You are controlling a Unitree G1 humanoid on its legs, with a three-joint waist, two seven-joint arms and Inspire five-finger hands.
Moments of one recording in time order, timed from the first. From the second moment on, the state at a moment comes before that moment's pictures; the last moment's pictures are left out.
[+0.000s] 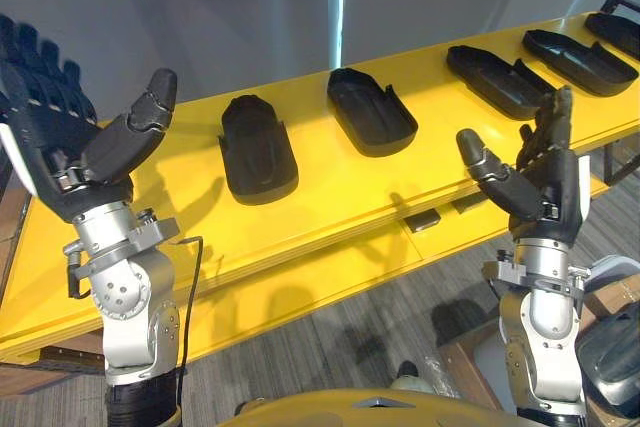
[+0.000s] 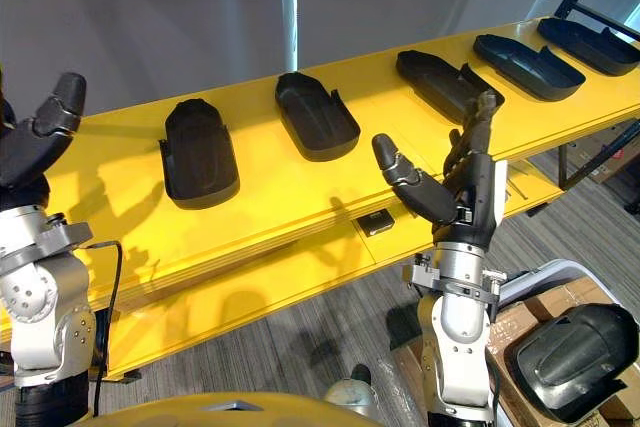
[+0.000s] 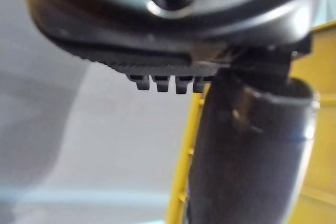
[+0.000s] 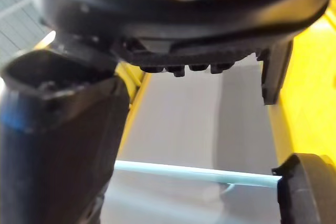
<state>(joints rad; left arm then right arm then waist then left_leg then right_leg) 0.05 0.18 0.23 -0.53 -0.31 -0.35 0.28 0.22 -0.16 -0.12 -0.40 0.13 -0.19 -0.19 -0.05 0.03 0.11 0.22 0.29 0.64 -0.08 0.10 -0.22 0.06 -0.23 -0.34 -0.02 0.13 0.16</state>
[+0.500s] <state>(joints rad) 0.07 0.18 -0.09 -0.47 -0.43 -0.42 0.17 0.49 -0.11 -0.36 -0.38 0.26 -0.18 -0.27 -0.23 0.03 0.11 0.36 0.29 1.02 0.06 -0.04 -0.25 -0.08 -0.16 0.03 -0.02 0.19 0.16</state>
